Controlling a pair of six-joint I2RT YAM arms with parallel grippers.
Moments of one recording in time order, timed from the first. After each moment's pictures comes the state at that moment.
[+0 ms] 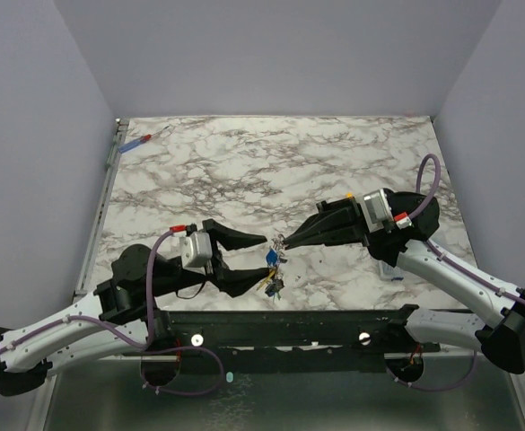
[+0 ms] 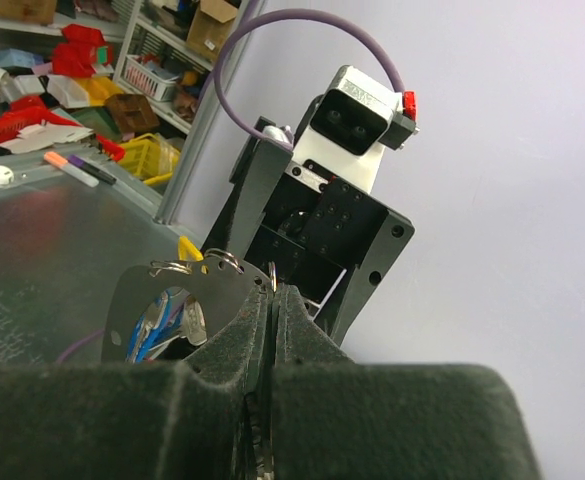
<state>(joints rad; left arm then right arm) -1.15 0.55 0.72 0.07 0.19 -0.06 0.76 1.13 0.92 1.12 -1.23 0.31</state>
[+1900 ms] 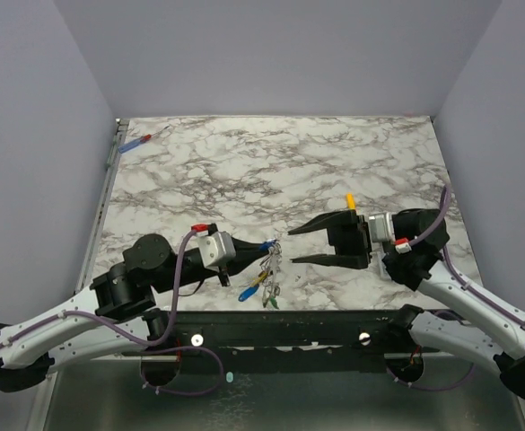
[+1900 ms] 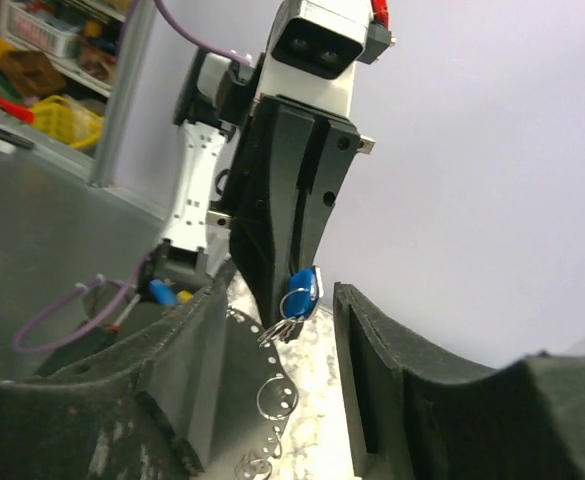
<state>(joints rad) -1.16 0.61 0.83 -0.17 0.10 0.10 0.76 0.91 0.75 0.74 -1.06 -0.01</state>
